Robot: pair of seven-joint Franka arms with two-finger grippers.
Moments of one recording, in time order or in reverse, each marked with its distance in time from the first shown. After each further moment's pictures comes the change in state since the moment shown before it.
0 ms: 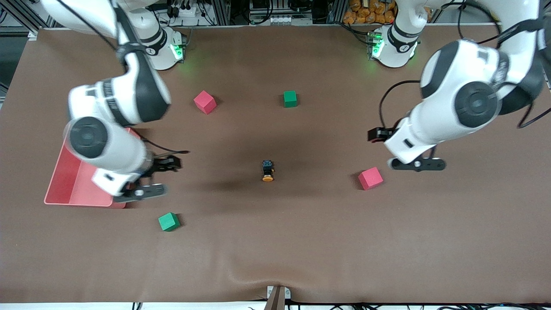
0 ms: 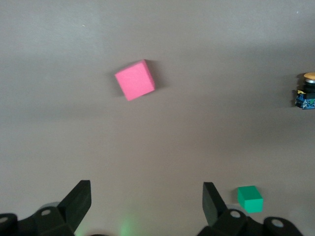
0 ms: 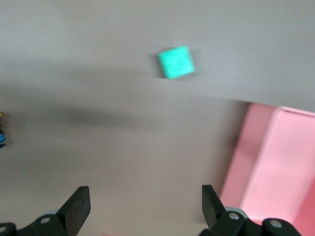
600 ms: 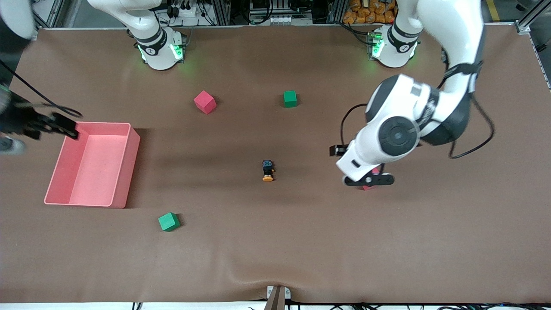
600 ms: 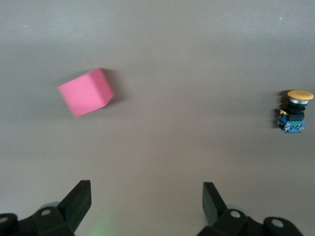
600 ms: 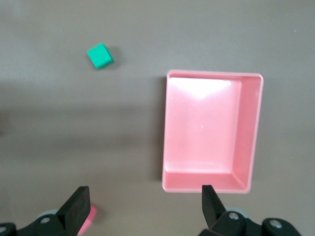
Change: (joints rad) left arm -0.123 0.230 -0.001 0.152 0.000 0.069 -0.134; right arm -0.268 -0.327 0.008 -0.061 0.005 -0.198 -0.140
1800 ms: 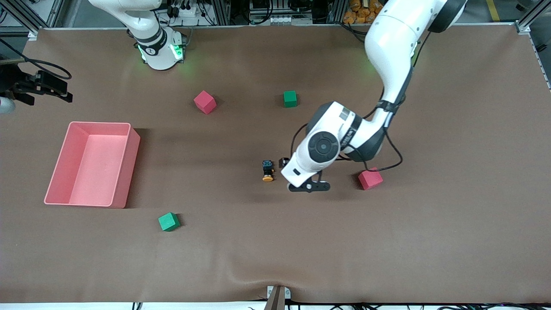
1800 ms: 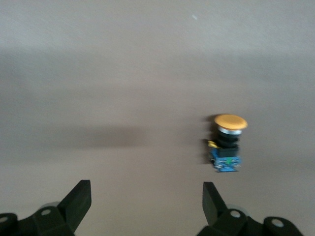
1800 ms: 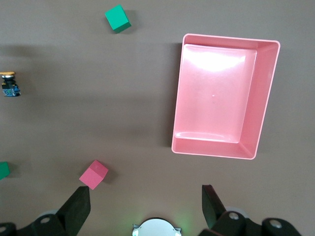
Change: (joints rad) left arm -0.160 0.208 -0.010 0.029 -0.094 0.333 -0.142; right arm -0.054 -0.089 0.058 -0.020 0.052 -0.128 -0.028
